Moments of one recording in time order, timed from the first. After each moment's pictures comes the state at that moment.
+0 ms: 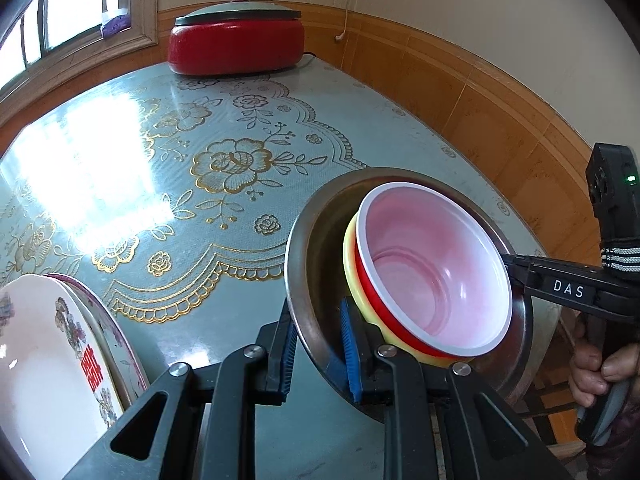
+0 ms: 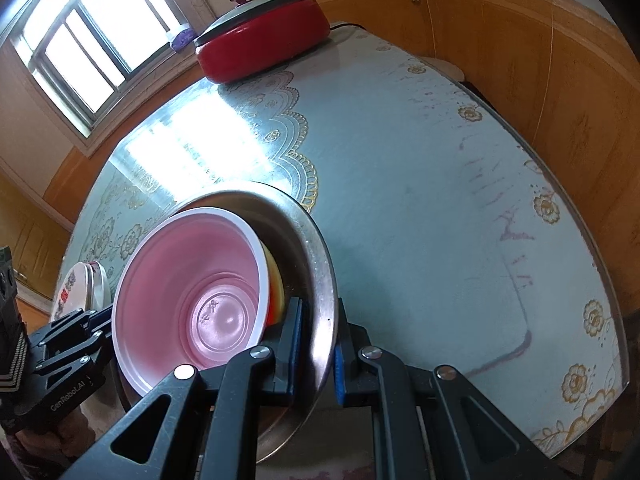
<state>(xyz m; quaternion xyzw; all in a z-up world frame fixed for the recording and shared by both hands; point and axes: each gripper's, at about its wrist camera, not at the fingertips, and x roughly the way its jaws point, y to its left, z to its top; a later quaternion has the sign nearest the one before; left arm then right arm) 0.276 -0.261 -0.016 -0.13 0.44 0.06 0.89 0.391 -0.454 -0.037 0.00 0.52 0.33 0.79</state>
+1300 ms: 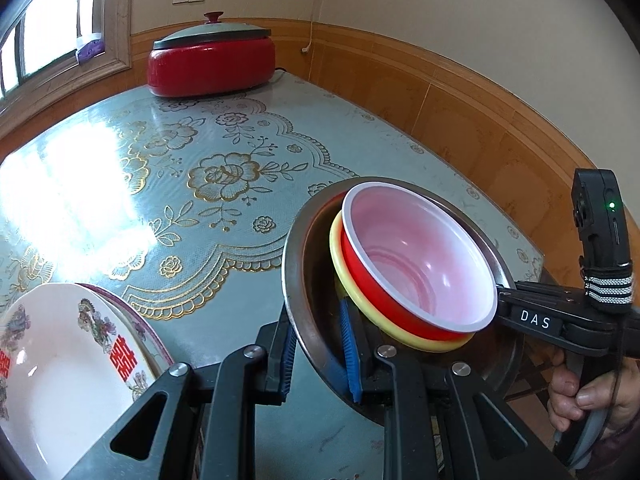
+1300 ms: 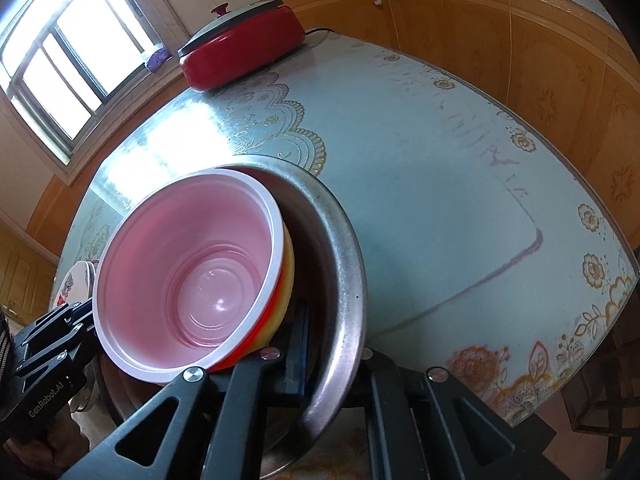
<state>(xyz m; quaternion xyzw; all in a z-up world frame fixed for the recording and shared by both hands) 0.243 -0.258 0.000 -0.10 0.42 0.01 0.90 0.329 -0.442 -0.042 0.02 0.51 0.27 0.82</state>
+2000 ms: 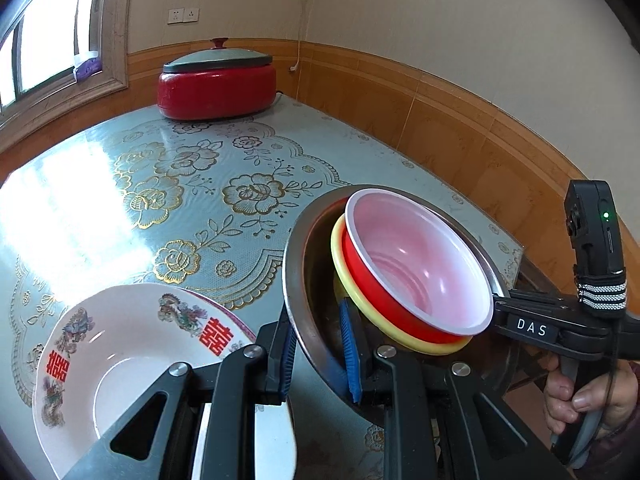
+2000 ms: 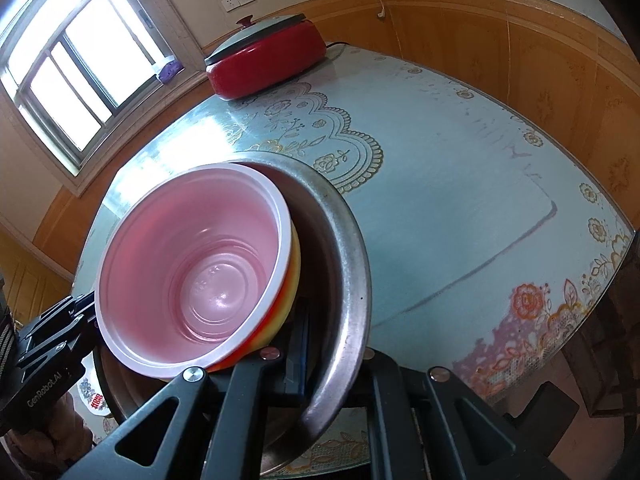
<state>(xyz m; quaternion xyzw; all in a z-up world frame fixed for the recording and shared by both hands) 0.191 -0.212 0.028 -0.09 0.39 -0.02 0.92 0.270 -0.409 -0.014 0.04 0.49 0.27 0.83</state>
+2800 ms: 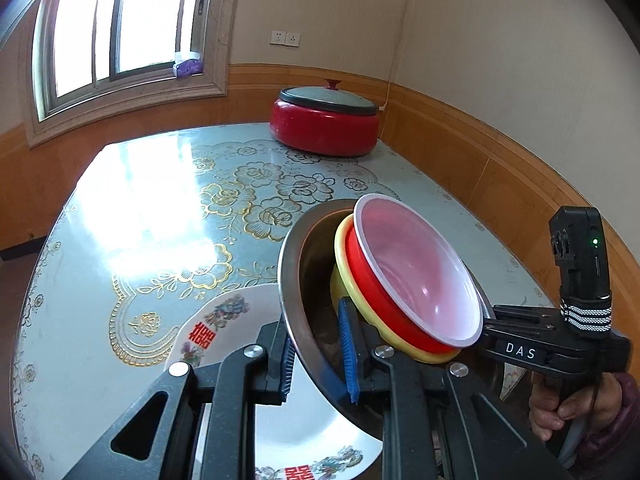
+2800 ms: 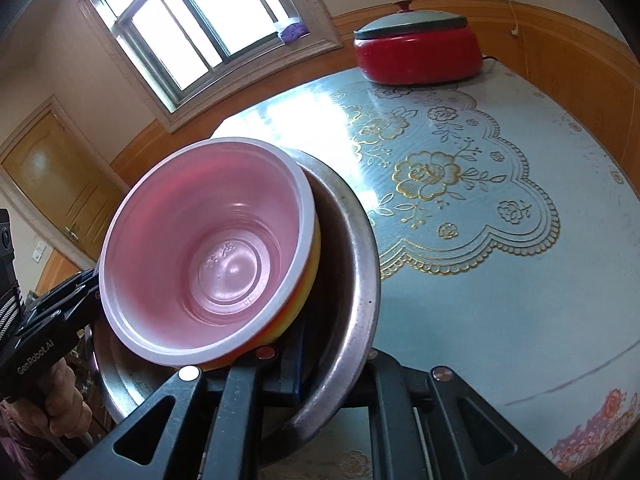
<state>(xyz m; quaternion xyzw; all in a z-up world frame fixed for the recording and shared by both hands) 0.118 -0.138 0.075 -0.14 0.34 0.13 0.92 0.256 -0.297 0.018 -0.02 0.47 0.46 0.76</state>
